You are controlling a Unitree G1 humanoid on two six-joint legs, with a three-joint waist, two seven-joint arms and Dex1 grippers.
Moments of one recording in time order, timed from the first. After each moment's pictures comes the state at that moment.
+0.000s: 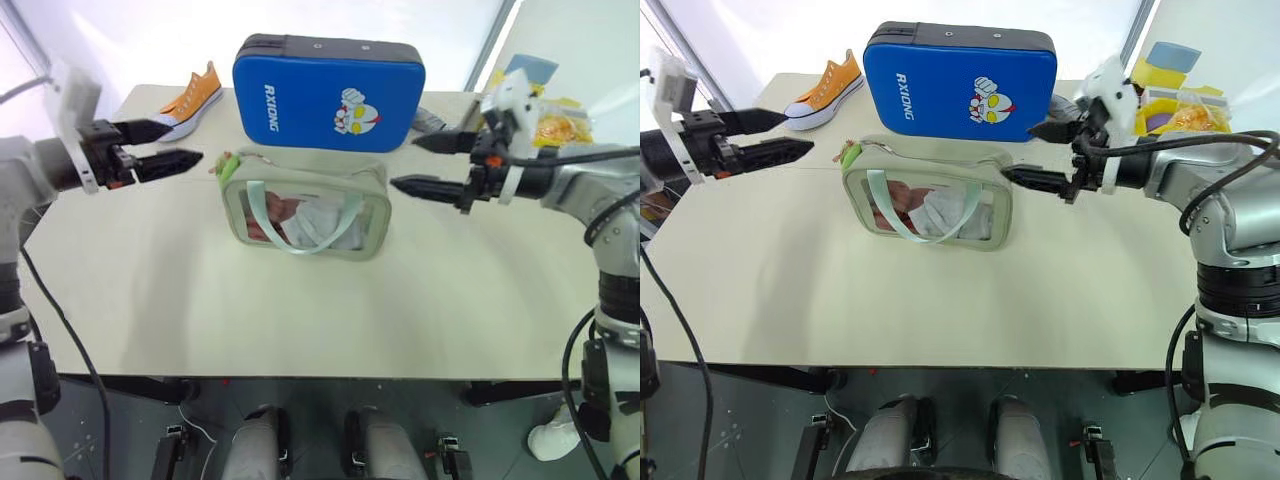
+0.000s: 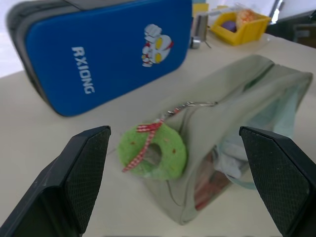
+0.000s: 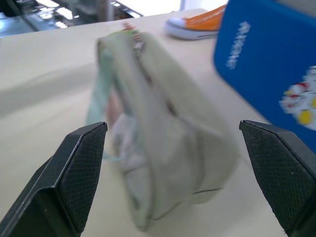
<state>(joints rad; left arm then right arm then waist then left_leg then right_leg) -0.82 0.96 0.19 0.15 -0.54 0.80 -1.05 -0.85 -0.80 -0.05 -0.13 0.57 0.88 0.96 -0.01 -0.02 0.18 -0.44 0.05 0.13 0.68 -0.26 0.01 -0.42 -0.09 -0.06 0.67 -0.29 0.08</state>
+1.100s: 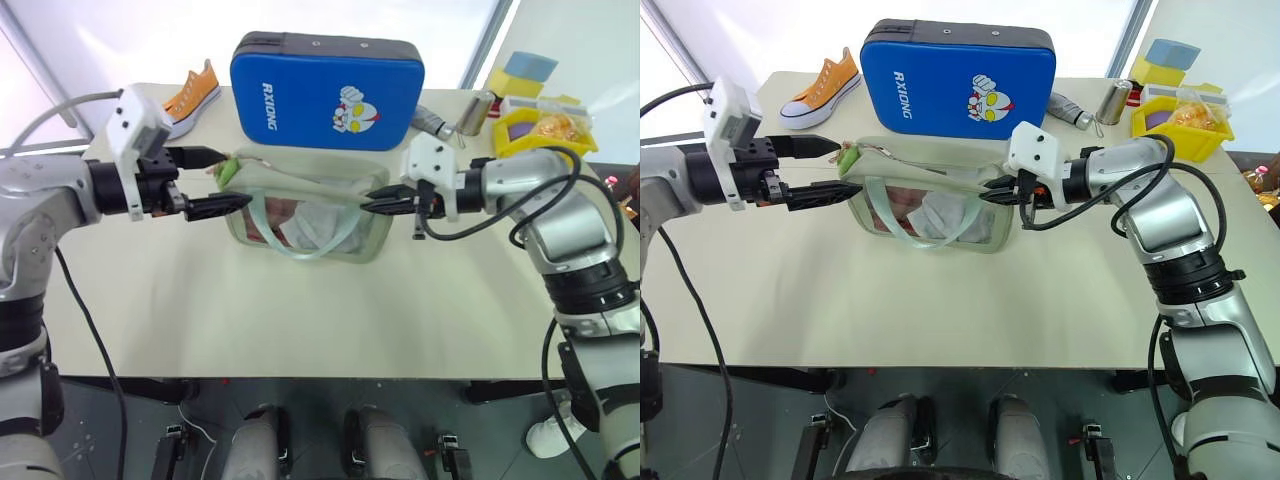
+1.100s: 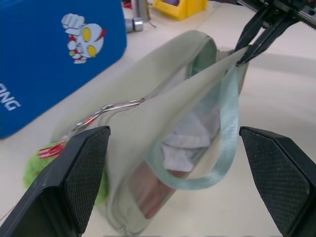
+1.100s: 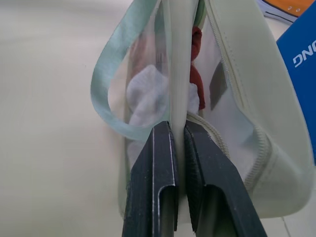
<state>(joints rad) -0.70 0.93 0.15 -0.20 -0.62 0.86 -0.97 -0.89 -0.77 0.23 0.06 0.22 0.38 1.17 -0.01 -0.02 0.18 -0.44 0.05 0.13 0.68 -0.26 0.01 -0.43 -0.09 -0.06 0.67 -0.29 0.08</state>
